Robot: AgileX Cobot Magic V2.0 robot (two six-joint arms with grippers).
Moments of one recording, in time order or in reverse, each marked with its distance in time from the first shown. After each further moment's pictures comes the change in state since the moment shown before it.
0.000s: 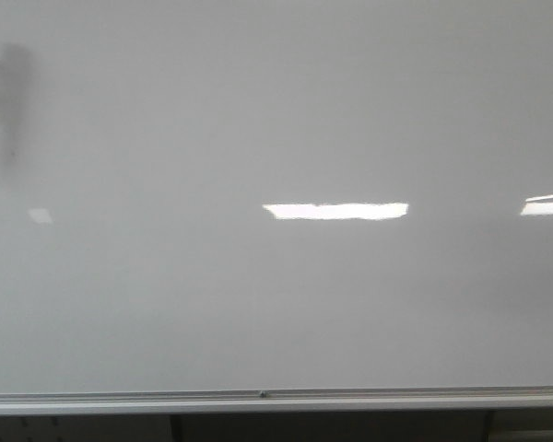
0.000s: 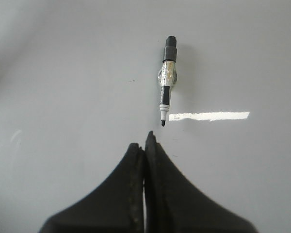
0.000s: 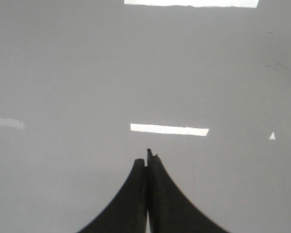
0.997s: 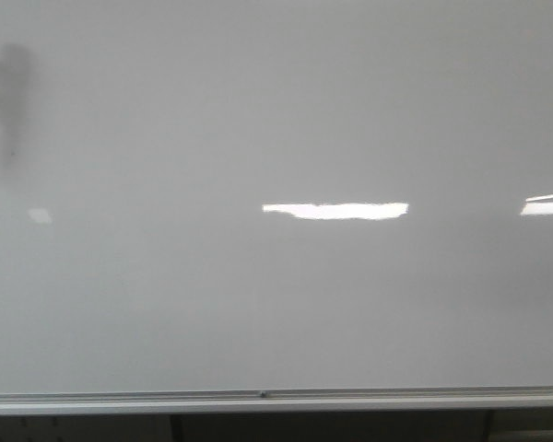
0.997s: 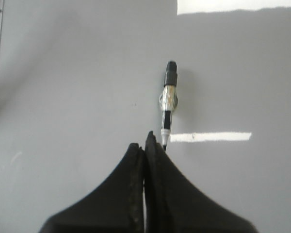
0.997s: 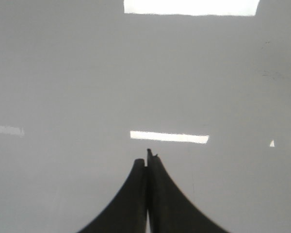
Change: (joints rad) left arm 0.000 0.000 0.000 0.000 -0.097 0.000; right arm 0.000 0.000 0.000 0.000 -0.030 0.000
